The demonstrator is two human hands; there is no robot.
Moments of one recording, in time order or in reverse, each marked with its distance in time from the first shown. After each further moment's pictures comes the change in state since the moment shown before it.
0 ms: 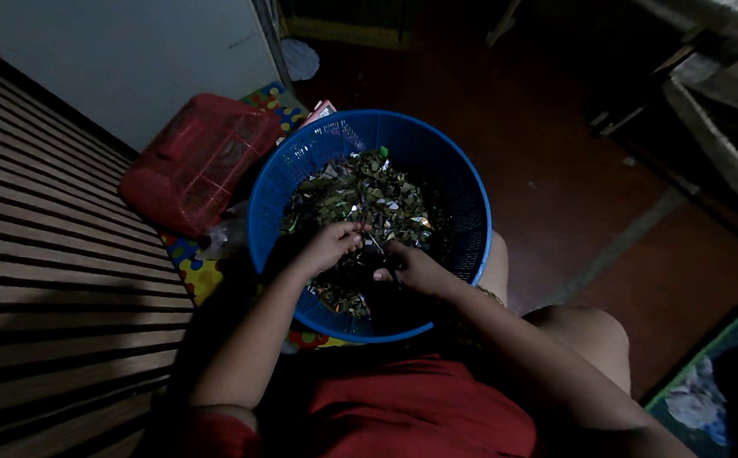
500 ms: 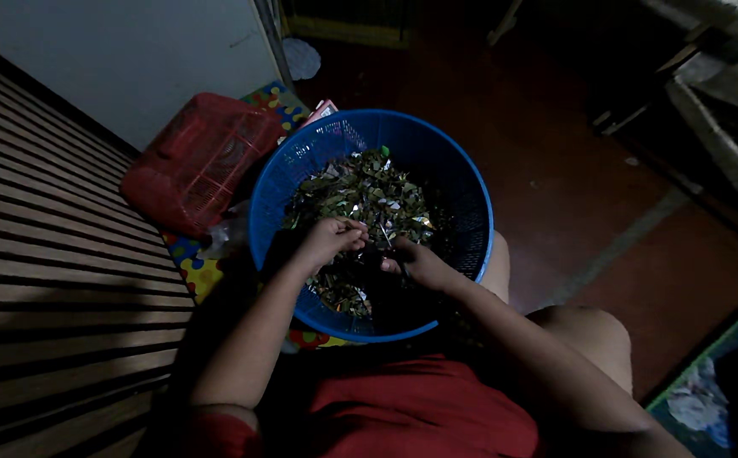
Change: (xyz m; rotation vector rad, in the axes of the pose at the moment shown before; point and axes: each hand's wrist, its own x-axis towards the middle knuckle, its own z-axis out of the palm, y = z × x) left_hand -0.005 0.005 -0.002 -0.322 0.061 -0.002; right_hand 0.002 0.011 -0.003 0.179 0.050 -0.011
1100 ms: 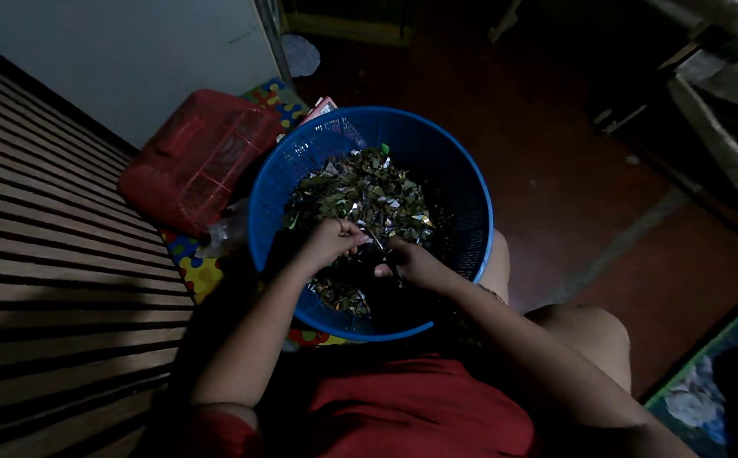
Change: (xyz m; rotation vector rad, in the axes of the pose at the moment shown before) left_hand 0.000 0.004 0.002 0.348 0.006 -0.023; right_hand 0.000 -0.011 0.004 -0.088 -0.021 -0.013
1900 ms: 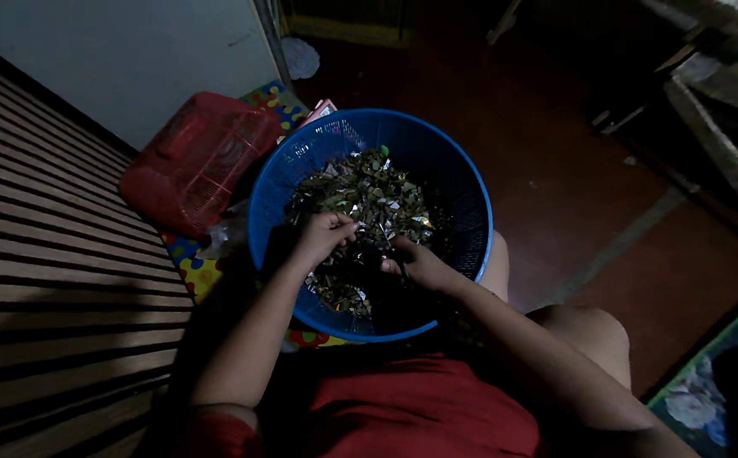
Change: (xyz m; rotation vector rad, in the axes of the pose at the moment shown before) left_hand -0.001 -0.007 -0.005 -0.102 0.149 0.040; right_hand 0.000 0.013 -0.003 0.111 0.007 0.010
